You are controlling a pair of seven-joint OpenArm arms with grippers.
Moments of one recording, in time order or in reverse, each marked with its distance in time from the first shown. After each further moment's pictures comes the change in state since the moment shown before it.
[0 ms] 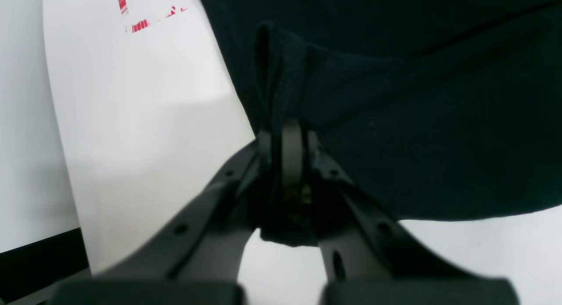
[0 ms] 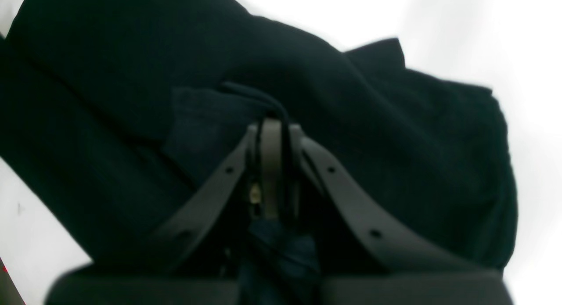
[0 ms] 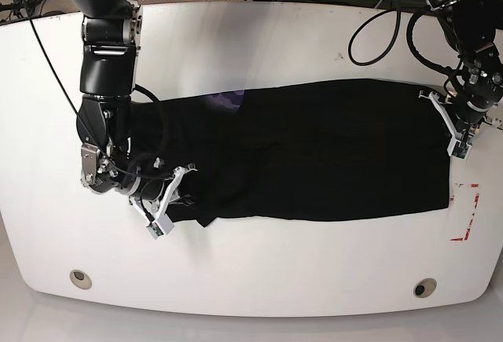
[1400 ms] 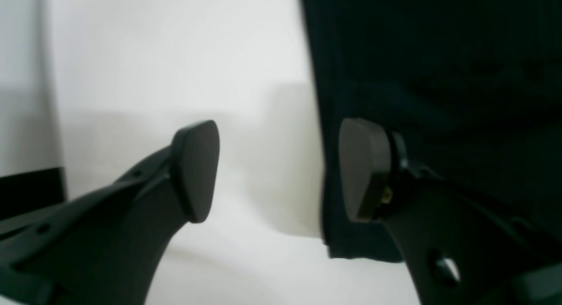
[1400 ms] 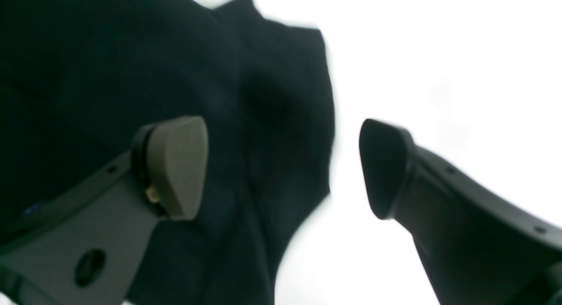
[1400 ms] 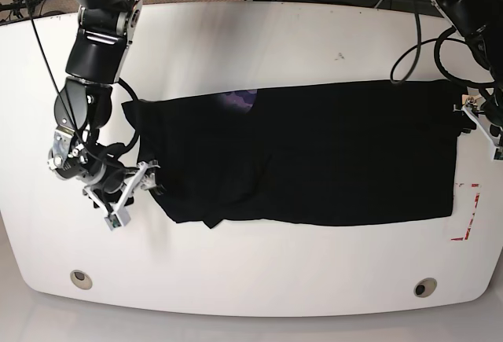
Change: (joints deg) left arm -8.4 -6.0 -9.9 -19.8 -0.4 0.1 -1.2; right arm -5.2 1.2 13.0 11.0 -11.0 0.0 -4.4
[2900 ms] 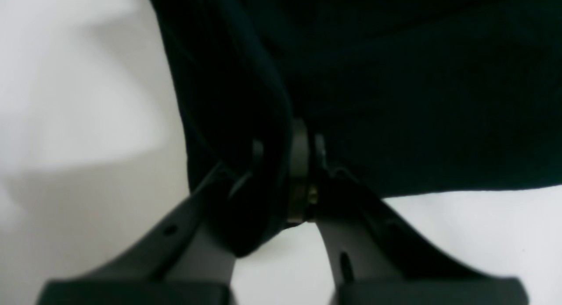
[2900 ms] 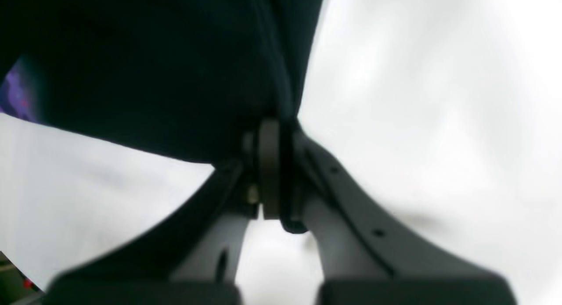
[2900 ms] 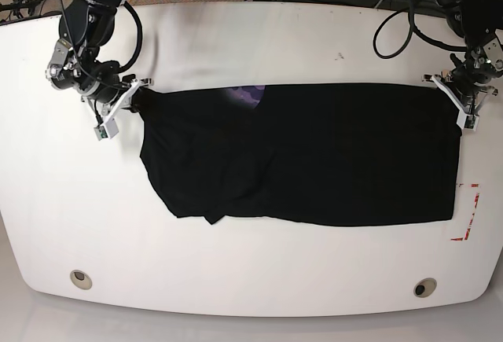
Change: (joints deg) left arm 10.5 5.2 2.8 -2.2 -1.6 0.1 -11.4; right arm -23.3 -3.4 12.1 9.7 9.1 0.0 -5.4
